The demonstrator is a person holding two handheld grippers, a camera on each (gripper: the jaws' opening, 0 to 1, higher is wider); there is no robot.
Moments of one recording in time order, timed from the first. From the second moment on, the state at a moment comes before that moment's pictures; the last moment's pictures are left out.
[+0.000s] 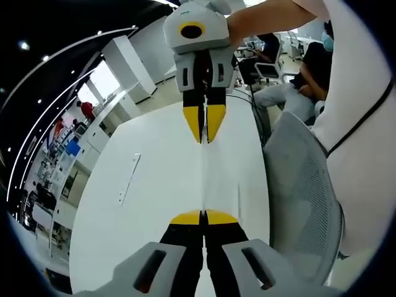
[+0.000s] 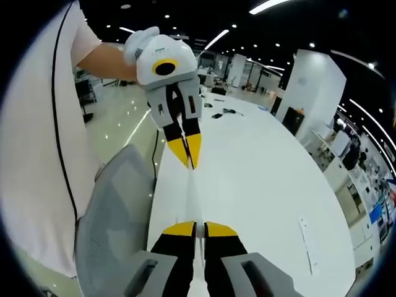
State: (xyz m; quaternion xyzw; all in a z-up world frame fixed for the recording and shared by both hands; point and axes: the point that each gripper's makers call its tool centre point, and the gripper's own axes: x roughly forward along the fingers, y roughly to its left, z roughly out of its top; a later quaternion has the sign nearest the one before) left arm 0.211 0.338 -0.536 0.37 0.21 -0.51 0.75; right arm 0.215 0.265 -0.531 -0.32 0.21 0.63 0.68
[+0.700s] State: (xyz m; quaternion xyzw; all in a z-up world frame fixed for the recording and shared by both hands) left arm 0.211 0.341 -0.540 0.37 0.21 -0.51 0.75; right arm 0.213 0.257 -0.539 -0.34 0.21 0.64 0.66
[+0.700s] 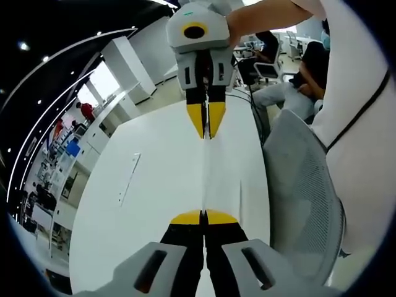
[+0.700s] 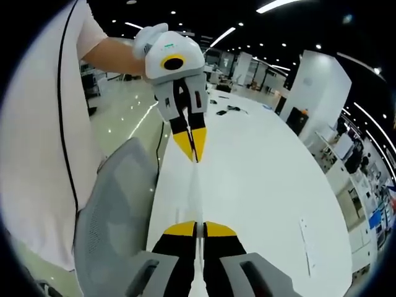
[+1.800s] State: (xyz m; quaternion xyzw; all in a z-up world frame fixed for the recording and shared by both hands) left arm 0.213 0.346 -0.536 0.36 0.20 -0.51 0.76; right arm 0.218 0.237 -0.540 -0.33 0.23 0.62 0.67
